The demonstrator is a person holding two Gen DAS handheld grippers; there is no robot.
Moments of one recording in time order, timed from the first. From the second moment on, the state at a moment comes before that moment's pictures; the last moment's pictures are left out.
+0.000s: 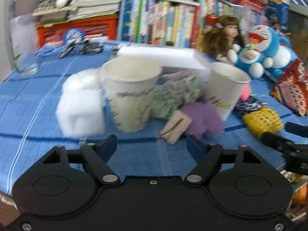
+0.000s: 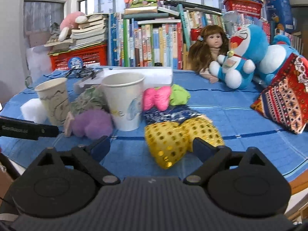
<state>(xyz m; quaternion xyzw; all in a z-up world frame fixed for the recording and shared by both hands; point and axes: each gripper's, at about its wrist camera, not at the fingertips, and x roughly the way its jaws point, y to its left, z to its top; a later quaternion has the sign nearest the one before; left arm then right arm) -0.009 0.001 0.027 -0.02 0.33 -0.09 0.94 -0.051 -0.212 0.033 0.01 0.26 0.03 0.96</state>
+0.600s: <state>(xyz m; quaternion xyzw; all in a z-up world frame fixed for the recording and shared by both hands) 0.010 -0.028 0.023 -0.01 0.33 -0.13 0.94 -0.047 -0.232 0.024 0.01 0.24 0.00 0.97</state>
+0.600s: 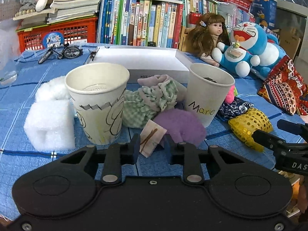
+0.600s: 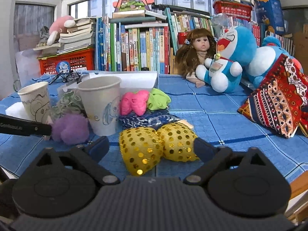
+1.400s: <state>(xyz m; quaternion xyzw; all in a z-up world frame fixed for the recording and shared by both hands) 0.023 -0.022 0.011 -0.02 0.33 -0.12 0.93 -0.013 -0.236 0.006 0.01 0.28 -0.01 0.96</state>
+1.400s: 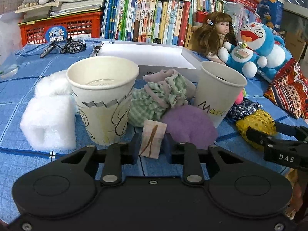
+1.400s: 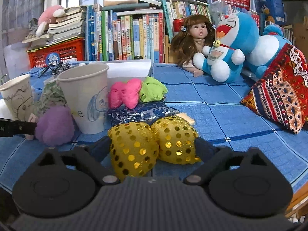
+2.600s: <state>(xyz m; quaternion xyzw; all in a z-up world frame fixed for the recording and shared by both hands) 0.001 -0.021 0.089 0.00 0.29 -0.18 0.94 -0.016 -0.239 0.041 0.02 0.25 -0.03 0.97</state>
